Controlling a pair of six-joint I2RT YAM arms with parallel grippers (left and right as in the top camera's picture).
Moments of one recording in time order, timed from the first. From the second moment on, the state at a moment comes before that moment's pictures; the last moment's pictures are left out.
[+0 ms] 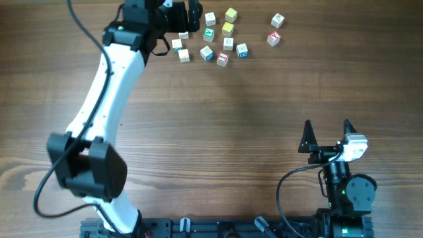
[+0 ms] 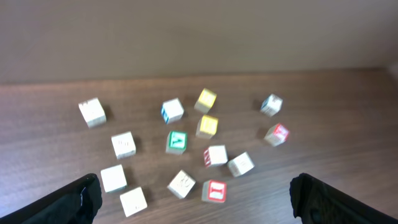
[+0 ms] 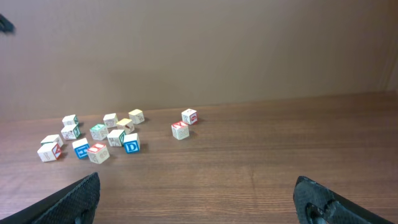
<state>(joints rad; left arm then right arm) -0.22 1.89 1.75 -0.50 0.22 -0.20 -0.04 0.02 0.01 0.00 -0.08 0.10</state>
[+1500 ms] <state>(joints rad) -0.18 2.37 1.75 -0.26 -0.08 -0.29 -0.04 0.02 0.01 0.00 -0.08 0.10</state>
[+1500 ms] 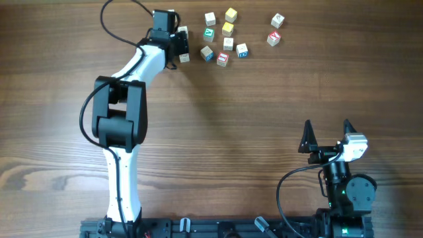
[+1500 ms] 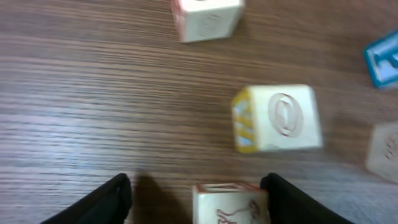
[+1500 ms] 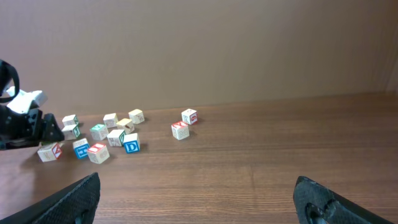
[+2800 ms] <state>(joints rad) -0.24 1.63 1.77 -0.82 -0.09 -0.32 -0.04 0.02 0.01 0.00 -0.08 0.10</state>
